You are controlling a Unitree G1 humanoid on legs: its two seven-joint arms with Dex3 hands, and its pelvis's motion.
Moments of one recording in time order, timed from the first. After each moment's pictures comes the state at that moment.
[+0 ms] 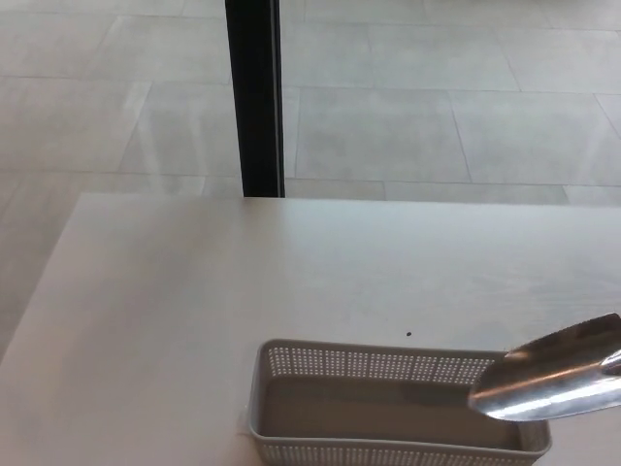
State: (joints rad) left_arm 0.13 0.62 0.19 1.31 0.03 -0.06 -0.23; right_arm -0.26 -1.32 0.23 0.44 -0.93 -0.66 -0.72
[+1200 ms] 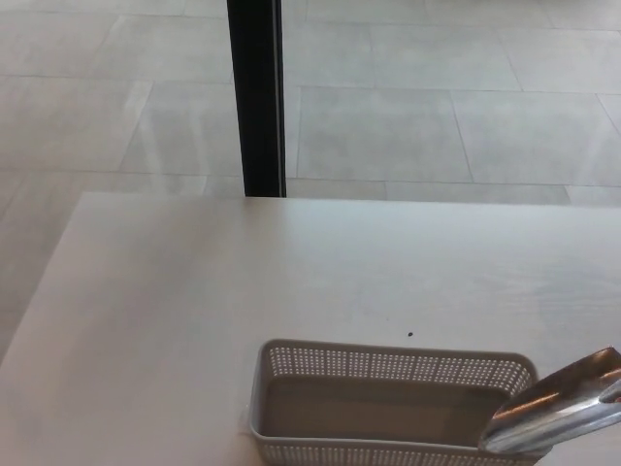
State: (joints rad) left_arm 0.11 0.62 0.19 1.31 0.03 -0.06 -0.23; right_arm -0.24 -1.34 0.22 0.23 -0.93 -0.48 -0.21
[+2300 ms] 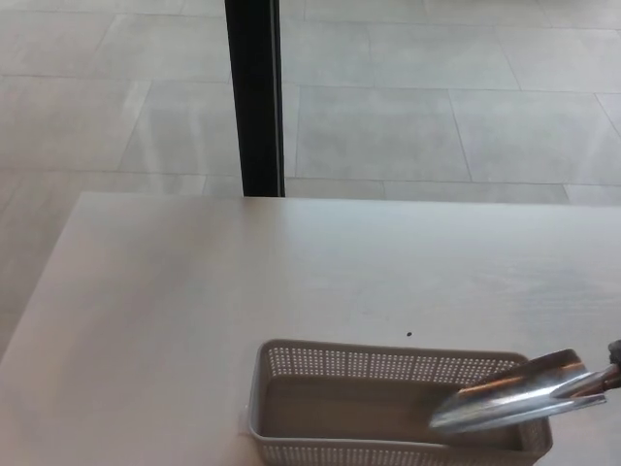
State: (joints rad) left_arm 0.11 0.63 0.20 1.31 0.03 -0.05 -0.25; right_arm -0.17 -1.19 0.18 -0.10 -0.96 -0.21 0.14
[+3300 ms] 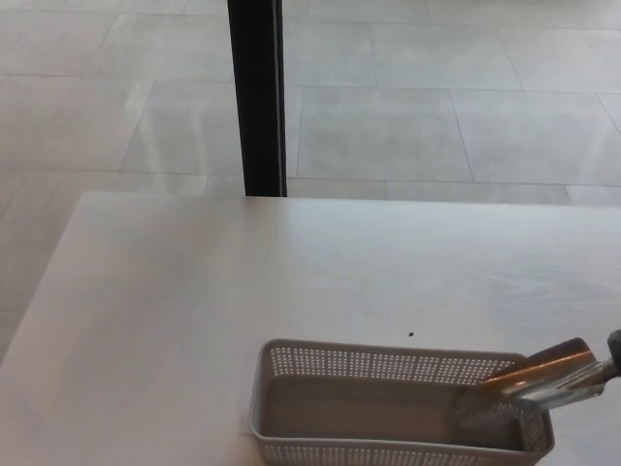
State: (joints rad) left_arm 0.09 0.64 0.20 1.30 0.03 -0.05 -0.26; right_arm -0.19 -1.13 0.19 -0.26 -1.31 -0.05 0.43
